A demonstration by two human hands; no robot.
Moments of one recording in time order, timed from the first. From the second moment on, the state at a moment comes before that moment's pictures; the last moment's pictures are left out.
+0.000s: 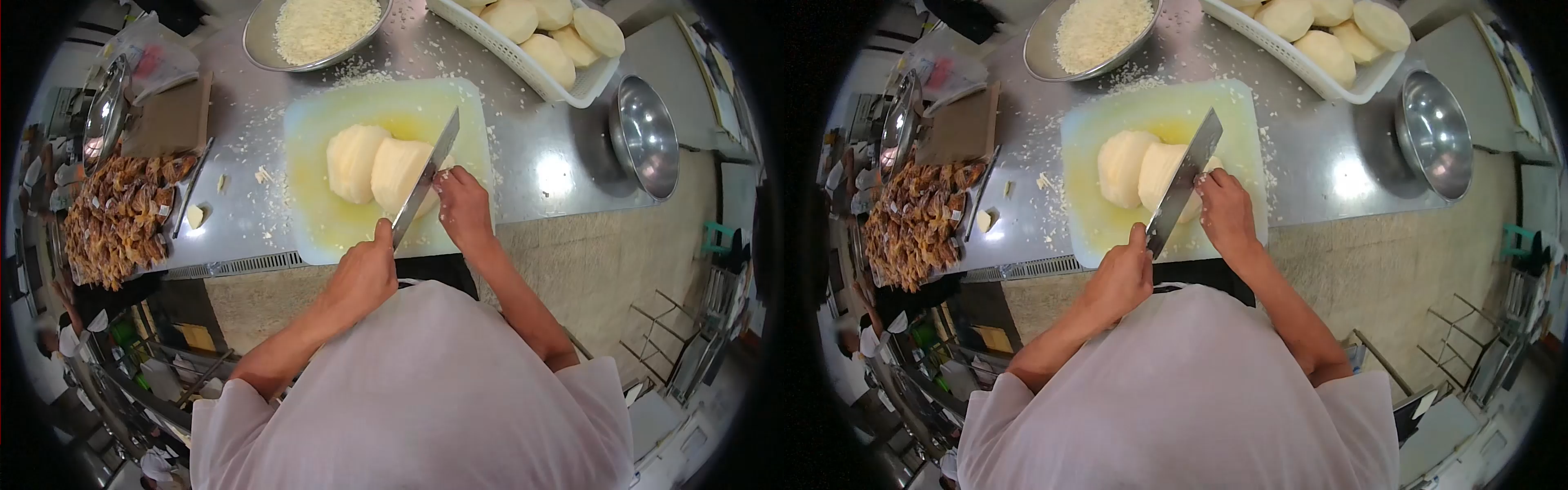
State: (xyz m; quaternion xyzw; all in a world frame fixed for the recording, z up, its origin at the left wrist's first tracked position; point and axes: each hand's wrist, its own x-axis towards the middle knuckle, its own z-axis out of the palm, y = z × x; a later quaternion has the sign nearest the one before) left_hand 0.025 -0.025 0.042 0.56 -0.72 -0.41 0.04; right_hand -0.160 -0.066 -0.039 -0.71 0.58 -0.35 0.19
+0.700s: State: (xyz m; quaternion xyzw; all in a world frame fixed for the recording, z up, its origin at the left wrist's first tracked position) left_hand 0.009 -0.031 0.028 0.55 -0.73 -0.41 0.04; right_hand -0.168 -0.063 -0.045 -0.69 0.58 -0.37 0.19
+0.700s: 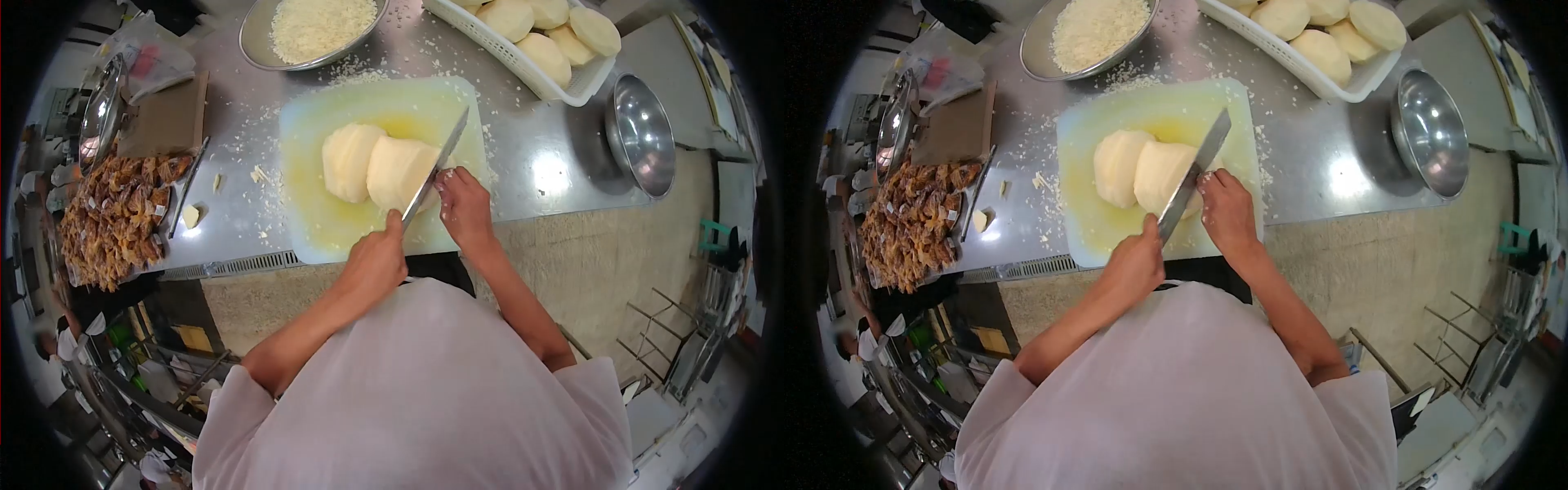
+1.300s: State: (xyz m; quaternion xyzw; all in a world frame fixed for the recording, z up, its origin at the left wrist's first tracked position) left_hand 0.018 -0.026 0.033 0.54 -0.75 -0.39 0.06; right_hand -0.168 -0.062 -0.045 -0.69 0.59 -0.36 0.19
